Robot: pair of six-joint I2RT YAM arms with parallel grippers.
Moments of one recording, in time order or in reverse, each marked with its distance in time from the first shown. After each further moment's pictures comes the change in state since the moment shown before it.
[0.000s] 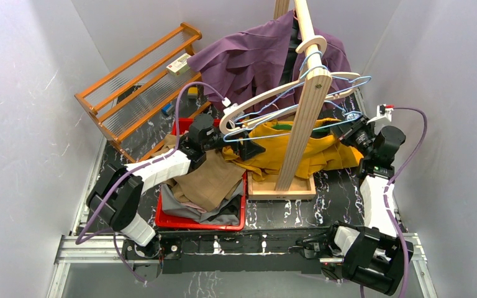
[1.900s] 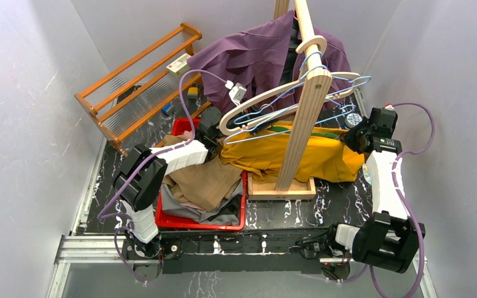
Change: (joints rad) left arm -0.025 0.249 0.210 0.438 -0.066 -0.406; right arm 0.098 0.158 0.349 -0.777 0.576 -0.085
